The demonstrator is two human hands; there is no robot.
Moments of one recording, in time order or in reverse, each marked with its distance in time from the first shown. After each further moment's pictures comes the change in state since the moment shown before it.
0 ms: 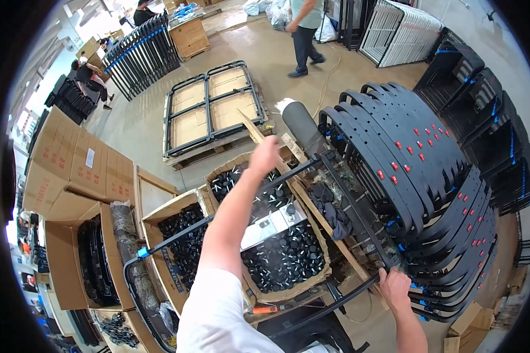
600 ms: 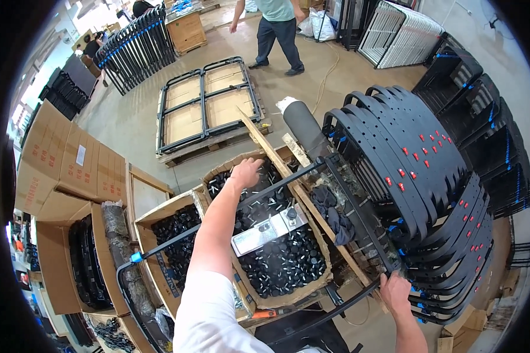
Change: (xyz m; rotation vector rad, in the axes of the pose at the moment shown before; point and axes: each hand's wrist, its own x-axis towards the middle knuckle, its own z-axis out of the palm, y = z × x) left_hand -0.028 -0.121 -0.017 0.436 -0.321 0.081; right_hand 0.010 -0.018 -0.004 -0.057 -0.048 -0.010
